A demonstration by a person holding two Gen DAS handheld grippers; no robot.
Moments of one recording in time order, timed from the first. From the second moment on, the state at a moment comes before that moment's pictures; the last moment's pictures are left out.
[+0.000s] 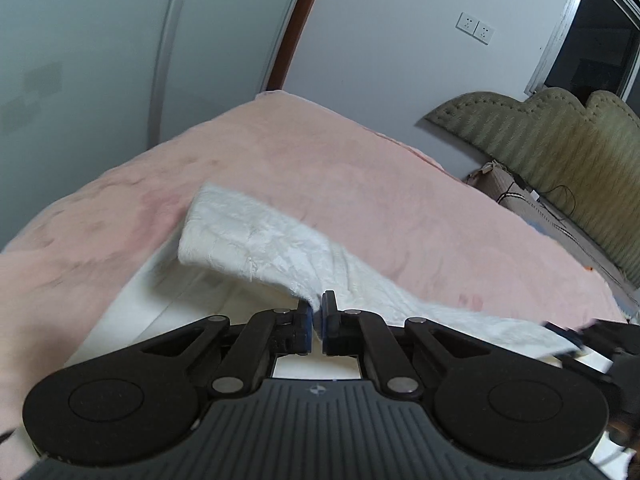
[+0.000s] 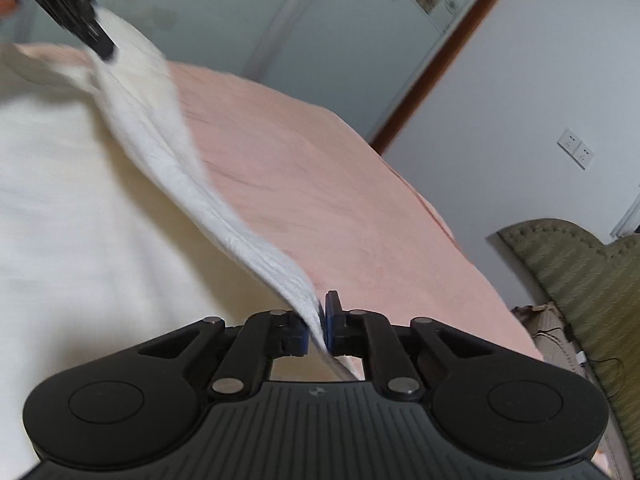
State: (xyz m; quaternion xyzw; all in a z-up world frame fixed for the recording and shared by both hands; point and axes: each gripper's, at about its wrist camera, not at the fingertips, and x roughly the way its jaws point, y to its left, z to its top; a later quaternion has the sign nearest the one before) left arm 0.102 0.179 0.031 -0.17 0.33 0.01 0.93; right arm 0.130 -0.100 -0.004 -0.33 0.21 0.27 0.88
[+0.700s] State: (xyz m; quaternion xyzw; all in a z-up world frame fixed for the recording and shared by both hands) left arm -0.009 0.217 0.005 -0.16 0.37 0.04 0.91; right arm -0.039 -0.077 -0.034 -0.21 0.25 0.30 0.90
